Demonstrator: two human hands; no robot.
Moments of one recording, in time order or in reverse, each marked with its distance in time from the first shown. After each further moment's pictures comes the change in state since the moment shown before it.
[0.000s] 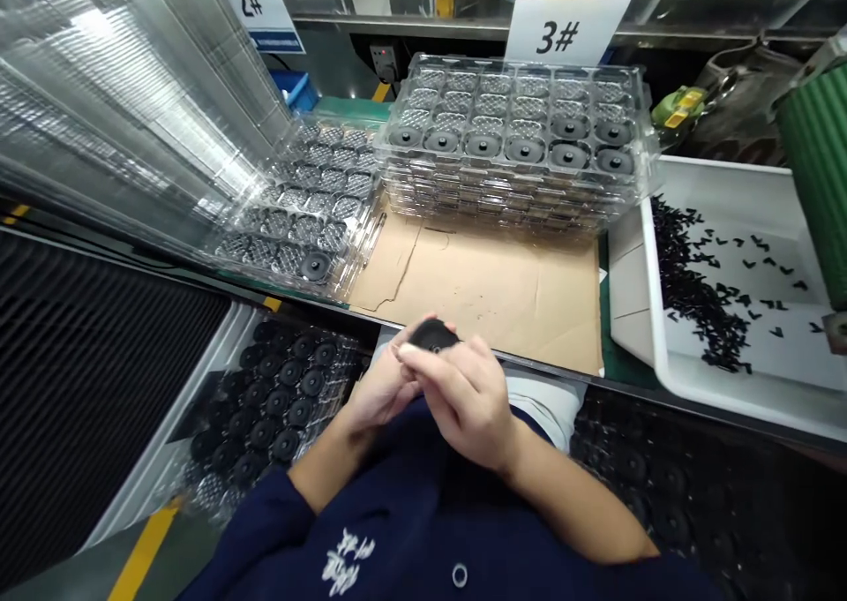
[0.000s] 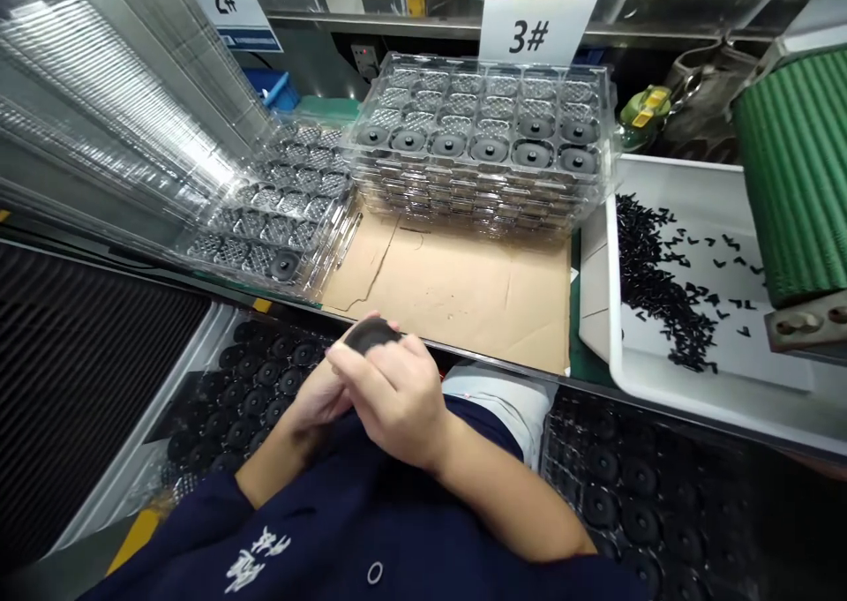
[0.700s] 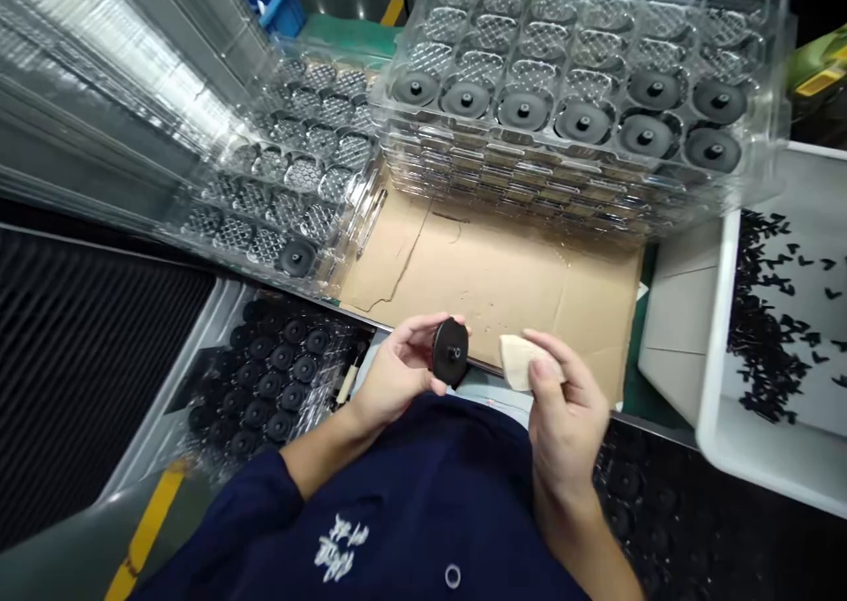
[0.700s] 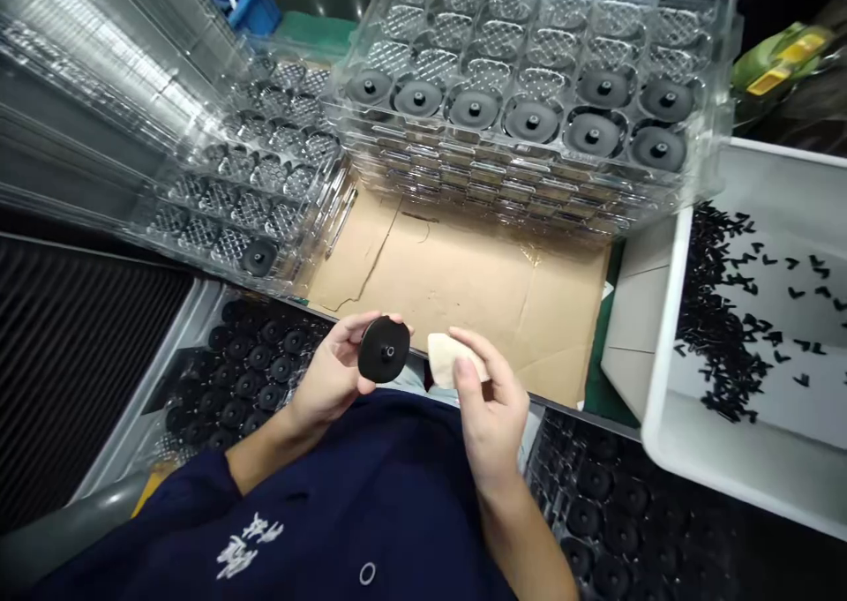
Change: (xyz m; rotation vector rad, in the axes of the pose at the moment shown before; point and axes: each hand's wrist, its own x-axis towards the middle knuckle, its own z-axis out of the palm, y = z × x) left_hand 0.054 0.003 0.002 0.071 0.005 0.232; right_hand -0.023 0.061 -0.010 0.347 0.259 0.925
